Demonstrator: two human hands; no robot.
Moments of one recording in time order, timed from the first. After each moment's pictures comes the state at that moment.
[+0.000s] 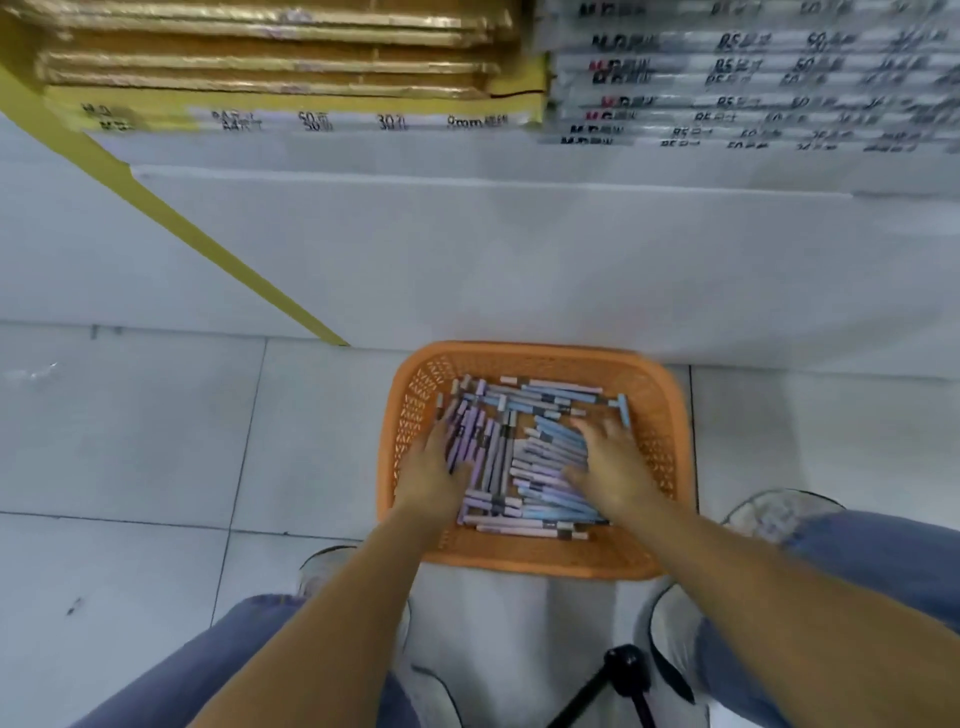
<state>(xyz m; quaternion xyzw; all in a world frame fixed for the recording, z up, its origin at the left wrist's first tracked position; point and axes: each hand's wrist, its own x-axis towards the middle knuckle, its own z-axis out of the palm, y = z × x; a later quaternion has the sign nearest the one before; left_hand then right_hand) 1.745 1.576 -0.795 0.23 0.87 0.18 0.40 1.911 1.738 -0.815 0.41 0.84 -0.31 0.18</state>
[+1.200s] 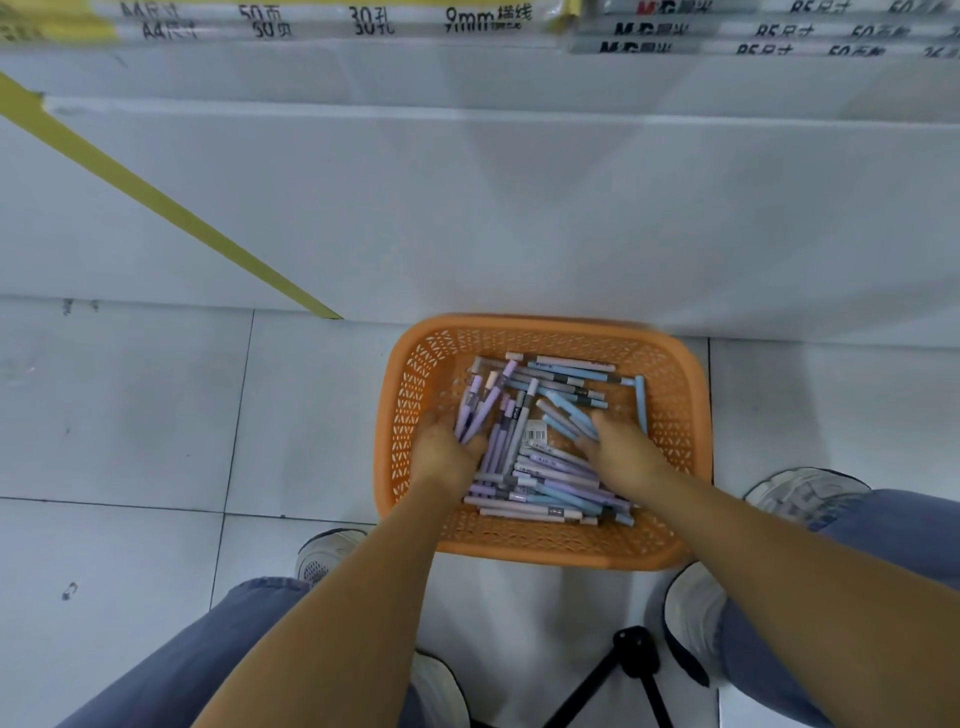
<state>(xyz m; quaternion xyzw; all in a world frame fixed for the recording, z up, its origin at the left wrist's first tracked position) 1.752 1.590 -0.824 0.11 0.86 0.26 0.43 1.904 1.743 -0.815 0.41 0.80 -0.36 0.25</state>
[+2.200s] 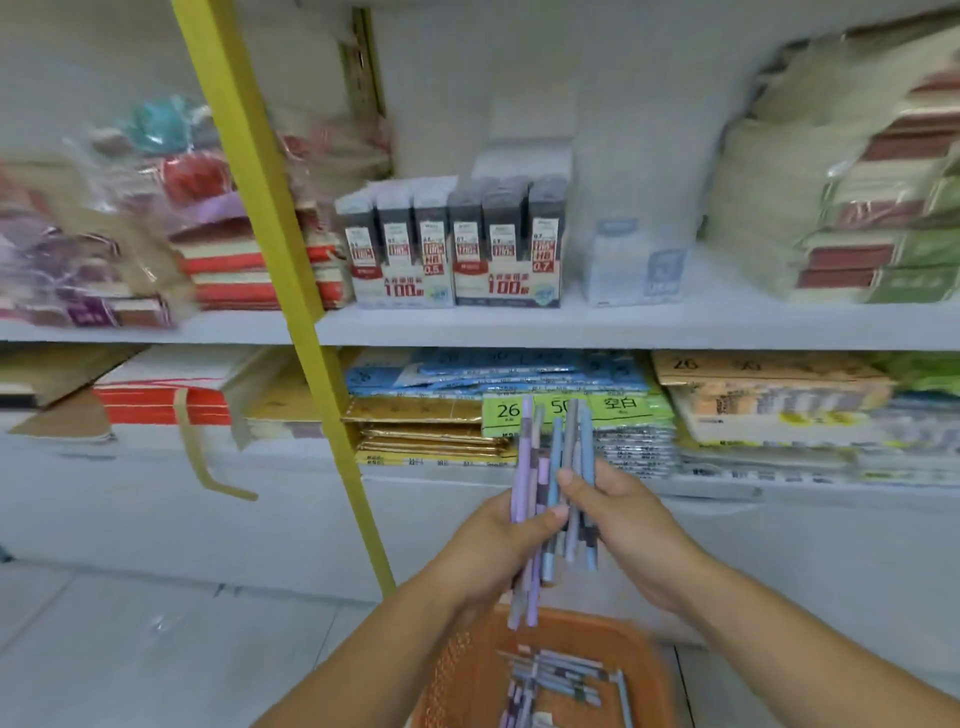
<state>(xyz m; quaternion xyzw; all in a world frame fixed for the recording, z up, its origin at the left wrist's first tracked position) 1.787 1.612 -0.466 0.33 0.61 0.57 0.44 1.892 1.722 -0.454 0.26 0.68 -0.65 -0.21</state>
